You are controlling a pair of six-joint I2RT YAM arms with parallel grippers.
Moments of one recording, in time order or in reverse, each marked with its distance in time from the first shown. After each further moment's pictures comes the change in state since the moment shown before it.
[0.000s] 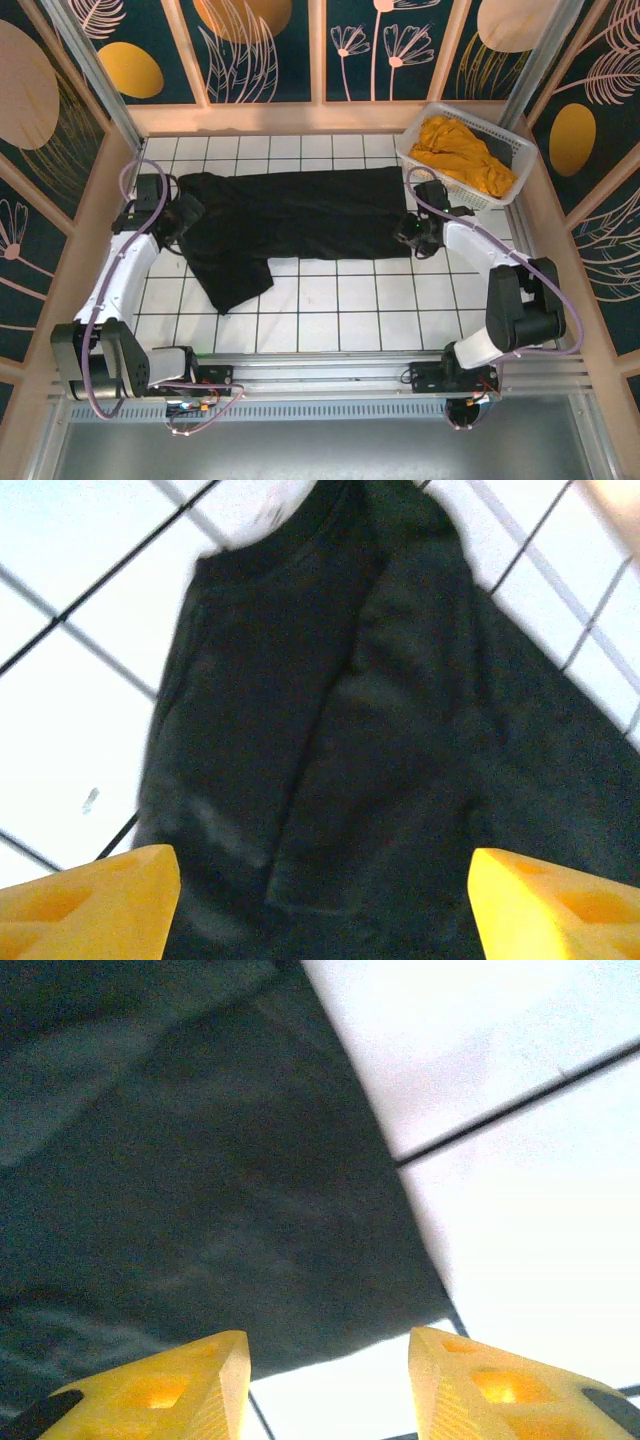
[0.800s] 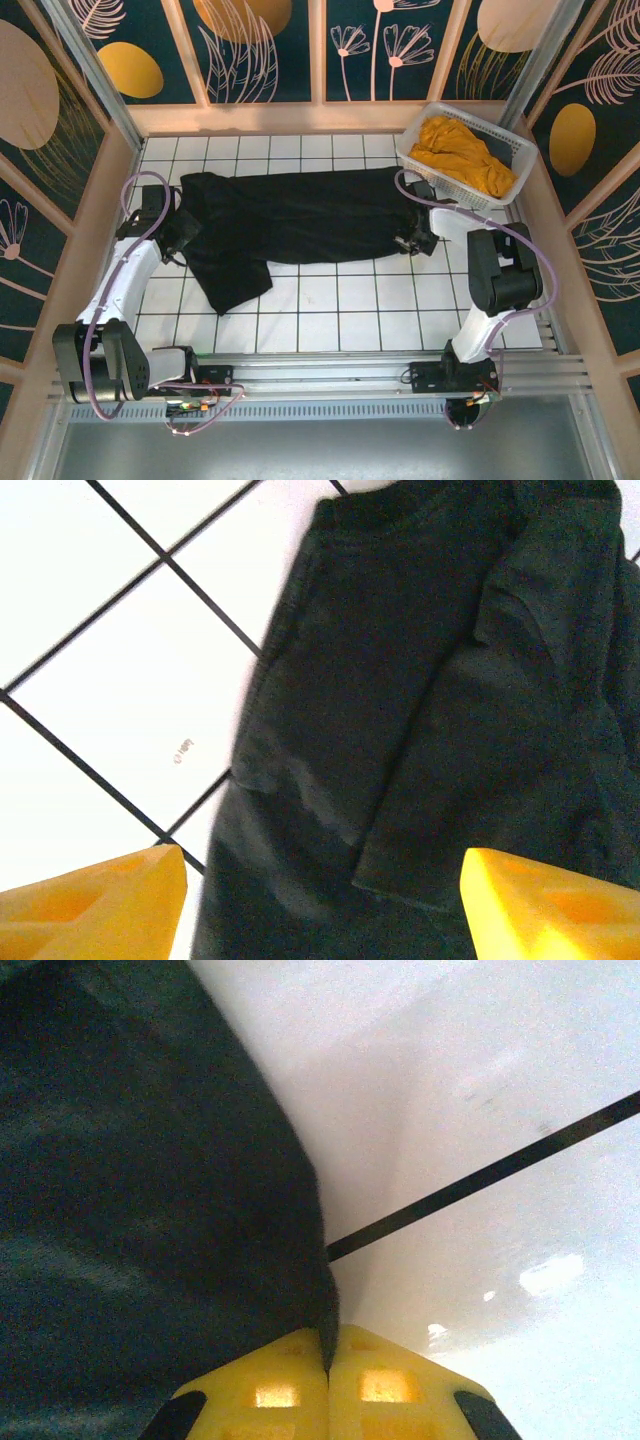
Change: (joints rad) left arm 0.000 -0.012 -0.054 -0.051 -0.096 -0.023; right arm -0.019 0.237 0.095 -0.013 0.106 -0.023
